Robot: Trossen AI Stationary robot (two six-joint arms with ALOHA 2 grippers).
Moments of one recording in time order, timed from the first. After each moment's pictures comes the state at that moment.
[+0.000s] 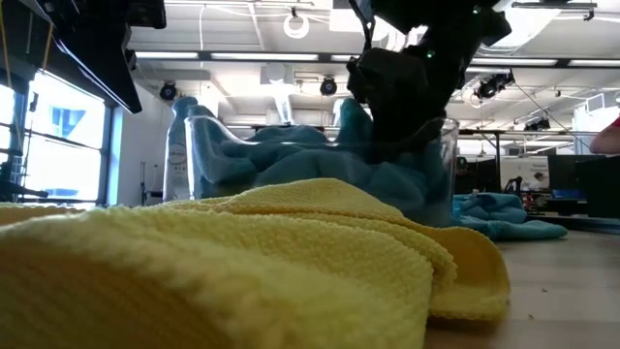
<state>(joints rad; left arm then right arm) -0.37 1.09 0.84 -0.87 -0.37 -0.68 0.15 1.70 1.05 -0.36 0.11 0.65</state>
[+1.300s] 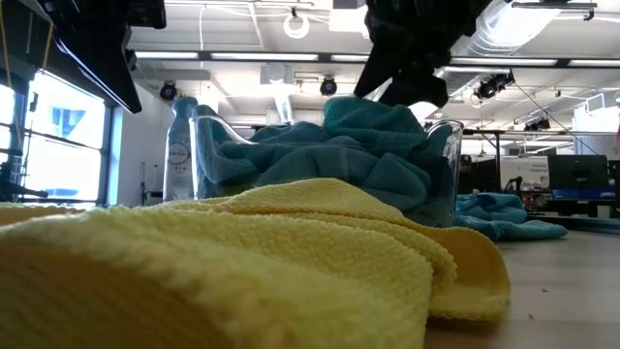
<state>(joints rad) -0.37 1.09 0.84 -0.87 -0.37 -0.68 0.15 1.49 1.05 -0.39 0.18 0.67</state>
